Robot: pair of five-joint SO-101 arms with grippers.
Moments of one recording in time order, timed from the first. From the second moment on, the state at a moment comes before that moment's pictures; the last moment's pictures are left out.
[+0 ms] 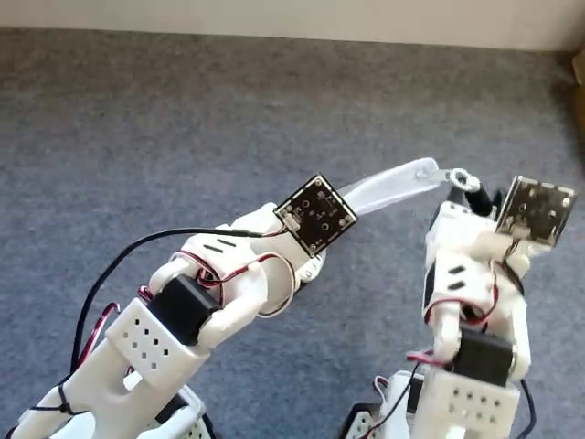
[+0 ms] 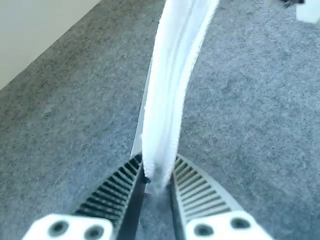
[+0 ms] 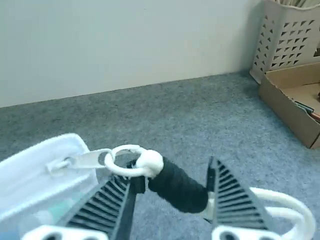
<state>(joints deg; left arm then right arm) 33.0 -47.8 38.1 58.0 -6.7 13.0 -75.4 53.9 46.6 0.2</state>
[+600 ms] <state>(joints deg) 24.7 -47.8 36.2 58.3 -20.9 7.2 -94.9 53.8 66.2 0.1</state>
